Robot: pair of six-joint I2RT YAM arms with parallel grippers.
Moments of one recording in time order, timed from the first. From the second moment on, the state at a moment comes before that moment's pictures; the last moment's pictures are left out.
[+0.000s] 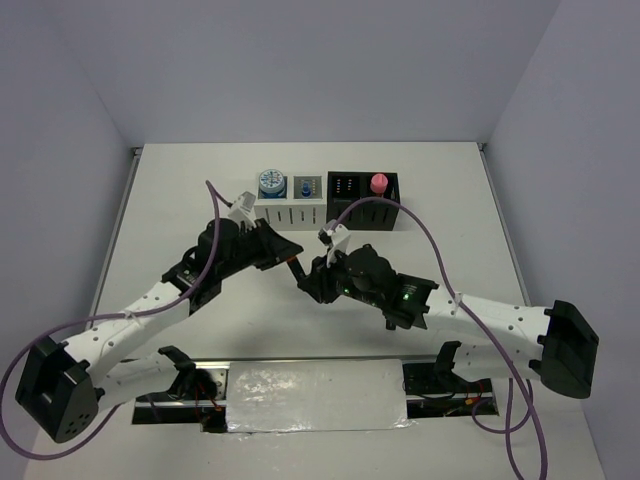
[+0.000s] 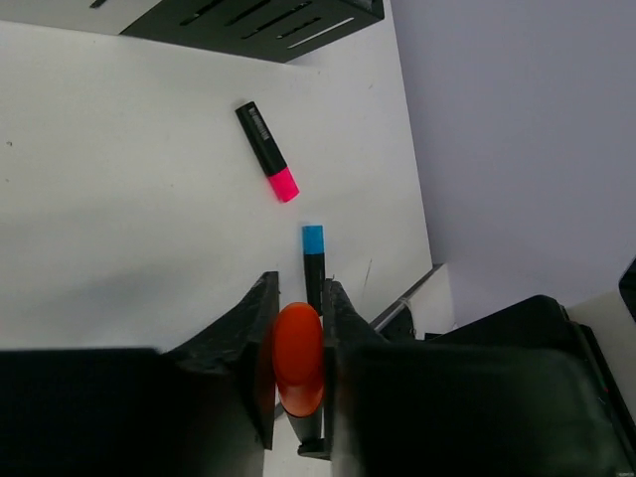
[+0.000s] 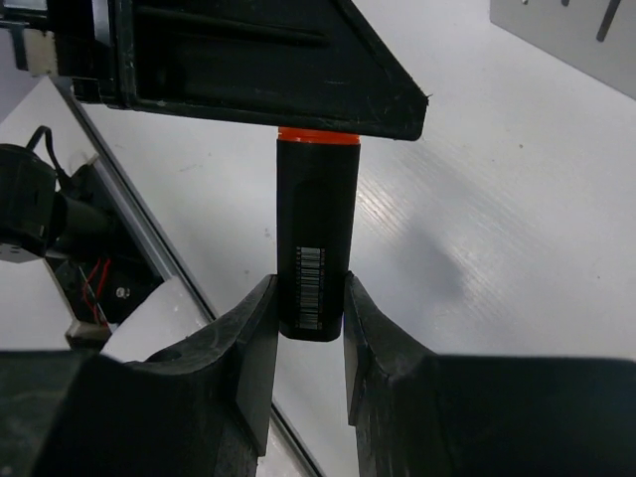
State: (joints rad) left arm -0.59 1.03 0.67 0.03 0.18 -0.93; right arm 1.05 1.12 0.71 0.08 0.06 0.41
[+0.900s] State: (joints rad) left arm -0.69 2.10 1.81 0.15 -0.14 -0.21; right arm 0.83 0.48 0.66 -0.41 0.31 0.48
